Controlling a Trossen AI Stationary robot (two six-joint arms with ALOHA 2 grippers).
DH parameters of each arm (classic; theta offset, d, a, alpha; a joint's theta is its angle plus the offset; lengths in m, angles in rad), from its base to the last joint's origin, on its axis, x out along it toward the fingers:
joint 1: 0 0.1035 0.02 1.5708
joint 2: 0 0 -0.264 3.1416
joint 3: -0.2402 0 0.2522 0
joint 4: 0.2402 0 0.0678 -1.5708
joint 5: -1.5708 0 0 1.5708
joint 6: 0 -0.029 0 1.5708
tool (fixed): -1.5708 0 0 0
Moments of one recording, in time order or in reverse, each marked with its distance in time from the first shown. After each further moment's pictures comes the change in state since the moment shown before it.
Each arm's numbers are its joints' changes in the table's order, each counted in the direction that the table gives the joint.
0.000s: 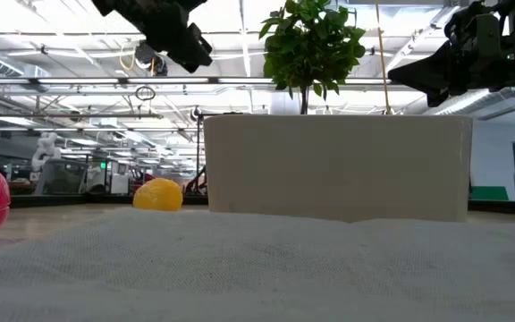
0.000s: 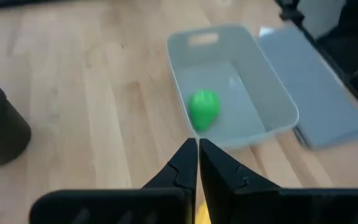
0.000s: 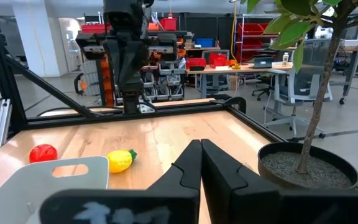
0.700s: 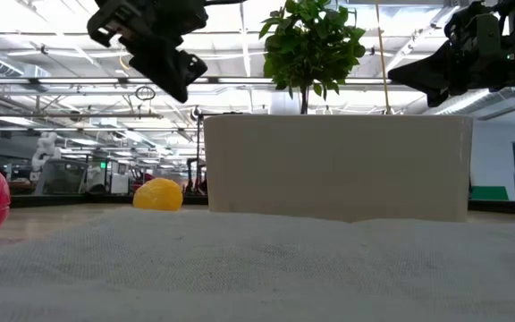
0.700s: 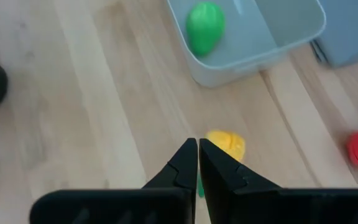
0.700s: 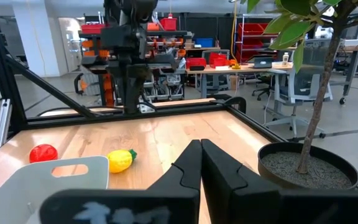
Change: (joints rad) left arm -0.035 -0.080 -0.050 0.240 -0.123 -0.134; right arm 0.000 0.000 0.000 0.000 0.000 0.000
